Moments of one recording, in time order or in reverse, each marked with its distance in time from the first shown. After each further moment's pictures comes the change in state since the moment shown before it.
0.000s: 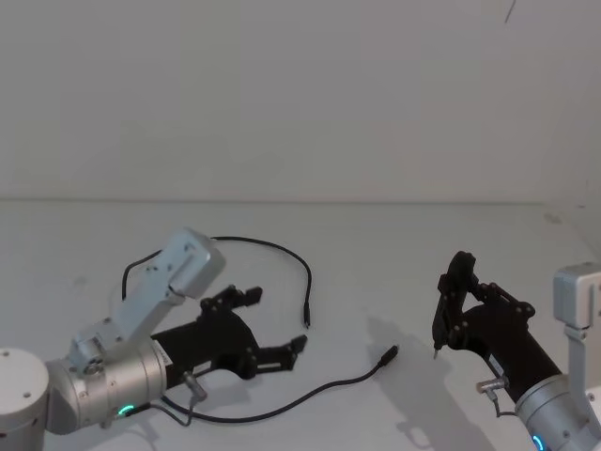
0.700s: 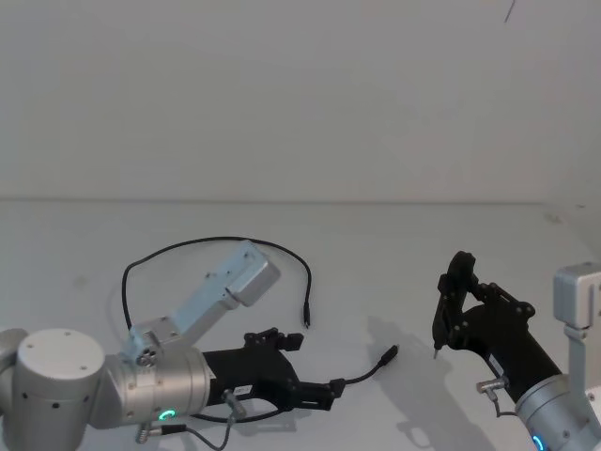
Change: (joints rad) left arm -0.097 -0.054 0.093 0.050 -0.061 0.240 -0.062; right arm 0.000 0.000 0.000 0.000 0.000 0.000 0.000
